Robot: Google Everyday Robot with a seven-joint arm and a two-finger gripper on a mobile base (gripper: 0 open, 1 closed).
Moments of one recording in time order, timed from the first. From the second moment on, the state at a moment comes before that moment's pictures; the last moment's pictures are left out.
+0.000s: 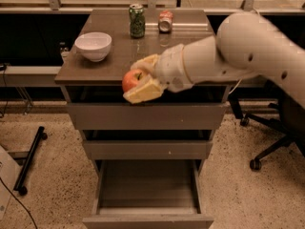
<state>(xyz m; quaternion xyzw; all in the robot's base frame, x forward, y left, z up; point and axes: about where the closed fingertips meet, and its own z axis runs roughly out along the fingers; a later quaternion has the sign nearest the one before) 0.550 0.028 0.907 -0.59 0.63 0.24 0.45</state>
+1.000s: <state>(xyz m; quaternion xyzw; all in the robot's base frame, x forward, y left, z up) 0.522 0.045 0.829 -0.55 0.67 0.24 0.44</state>
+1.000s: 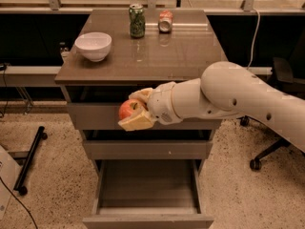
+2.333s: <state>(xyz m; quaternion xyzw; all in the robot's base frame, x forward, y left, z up) 0.495 0.055 0.733 -0.54 0.70 0.26 0.39</state>
